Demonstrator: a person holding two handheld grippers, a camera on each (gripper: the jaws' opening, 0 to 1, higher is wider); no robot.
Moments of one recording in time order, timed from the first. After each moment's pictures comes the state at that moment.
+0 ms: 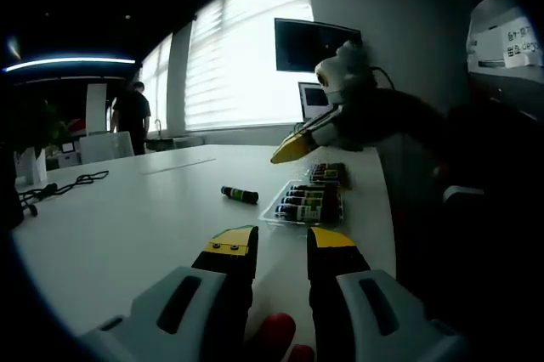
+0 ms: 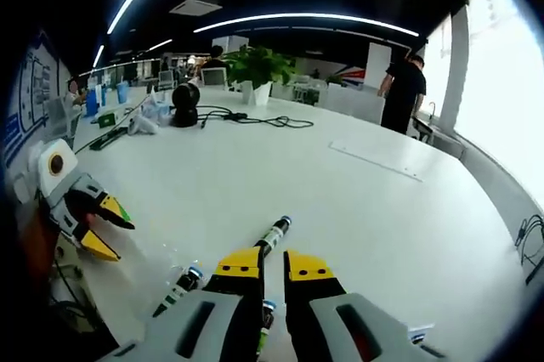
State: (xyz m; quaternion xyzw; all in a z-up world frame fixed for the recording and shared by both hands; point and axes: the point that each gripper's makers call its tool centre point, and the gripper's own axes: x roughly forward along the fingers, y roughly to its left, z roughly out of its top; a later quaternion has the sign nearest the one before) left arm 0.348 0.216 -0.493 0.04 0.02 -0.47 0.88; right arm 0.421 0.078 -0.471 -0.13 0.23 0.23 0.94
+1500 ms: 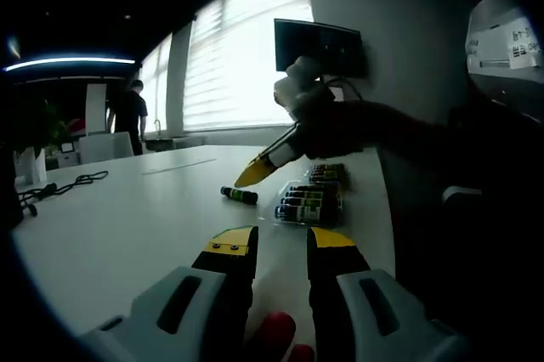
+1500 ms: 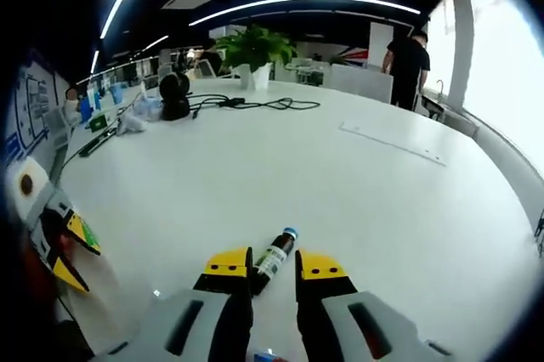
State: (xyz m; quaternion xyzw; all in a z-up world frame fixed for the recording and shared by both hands) left arm 0.348 0.216 -0.492 0.04 0.02 -0.47 0.88; right arm 0.472 0.102 -0.509 -0.10 0.28 0.24 0.92
